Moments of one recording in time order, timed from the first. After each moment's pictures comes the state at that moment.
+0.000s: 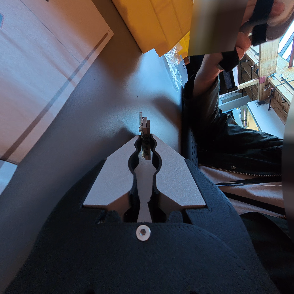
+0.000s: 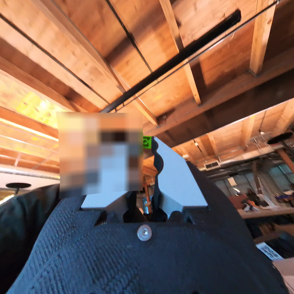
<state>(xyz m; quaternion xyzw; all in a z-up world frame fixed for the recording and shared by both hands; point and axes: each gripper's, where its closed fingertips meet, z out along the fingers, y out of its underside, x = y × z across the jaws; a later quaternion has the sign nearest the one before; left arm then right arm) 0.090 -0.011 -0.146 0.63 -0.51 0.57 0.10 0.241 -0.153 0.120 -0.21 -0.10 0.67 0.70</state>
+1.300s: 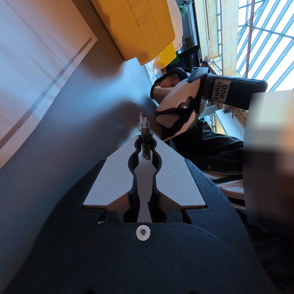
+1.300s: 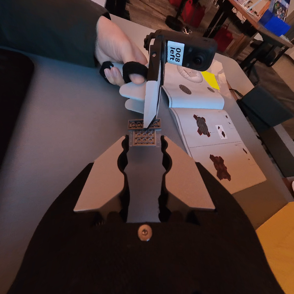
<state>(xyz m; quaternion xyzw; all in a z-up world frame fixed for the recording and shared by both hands) 0.092 -0.017 -0.134 0.61 -0.47 0.63 0.14 0.094 -0.025 -0.113 -0.76 -0.39 0.05 0.51</state>
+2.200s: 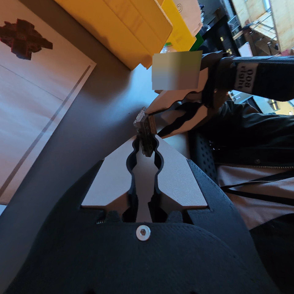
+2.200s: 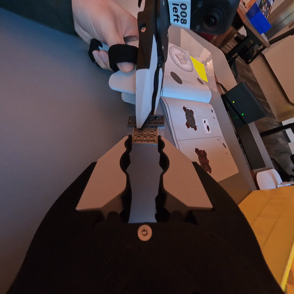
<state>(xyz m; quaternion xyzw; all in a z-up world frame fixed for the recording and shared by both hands) 0.106 -0.022 -0.131 0.58 -0.57 0.58 0.01 0.106 -0.017 -0.123 -0.76 -0.41 -0.04 0.49</state>
